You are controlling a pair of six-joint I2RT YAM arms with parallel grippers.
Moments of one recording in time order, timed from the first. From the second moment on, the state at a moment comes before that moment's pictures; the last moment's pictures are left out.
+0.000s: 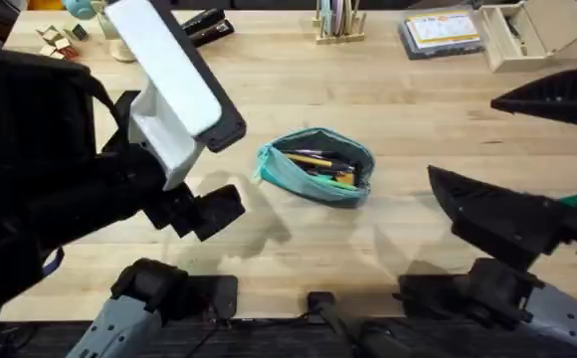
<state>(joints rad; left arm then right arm) -0.29 0.63 0.86 -1.07 0.16 0.67 0.89 0.57 1.14 -1.10 0.21 0.00</state>
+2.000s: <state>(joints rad) 0.37 1.38 0.86 -1.10 0.90 1.71 0.92 1.24 1.14 -0.74 -0.16 1.17</state>
